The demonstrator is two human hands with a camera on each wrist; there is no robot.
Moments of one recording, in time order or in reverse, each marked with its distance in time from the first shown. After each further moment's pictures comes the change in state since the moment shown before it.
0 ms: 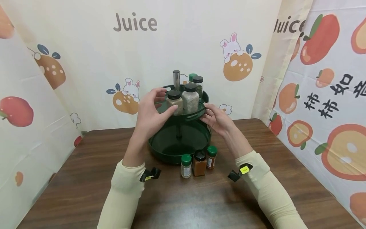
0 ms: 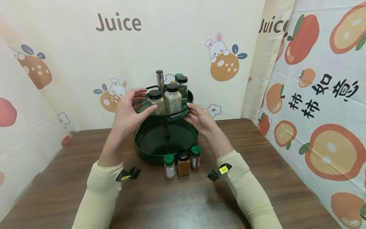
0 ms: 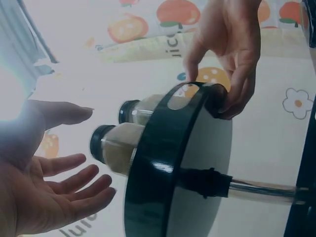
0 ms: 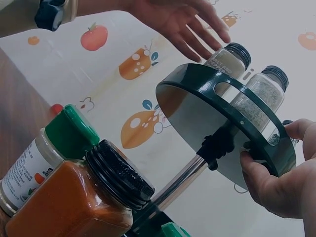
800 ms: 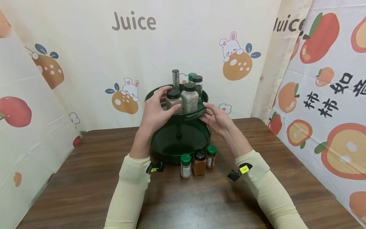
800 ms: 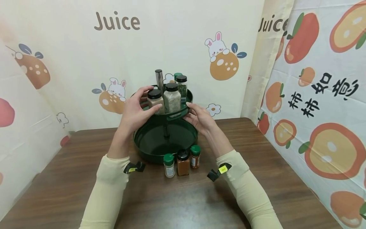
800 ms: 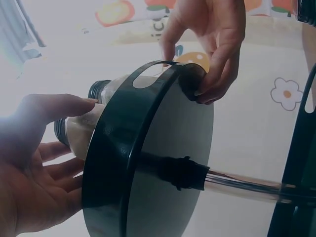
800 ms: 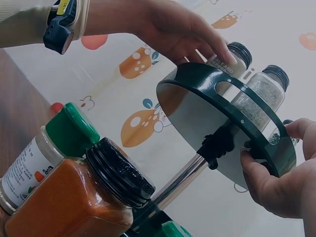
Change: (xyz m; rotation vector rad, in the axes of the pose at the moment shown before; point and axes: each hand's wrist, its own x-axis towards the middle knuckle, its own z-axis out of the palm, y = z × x) left_hand 0.018 -0.025 0.021 0.036 -0.076 0.003; right_hand 0.000 -0.001 0.001 0.016 -0.003 -0.011
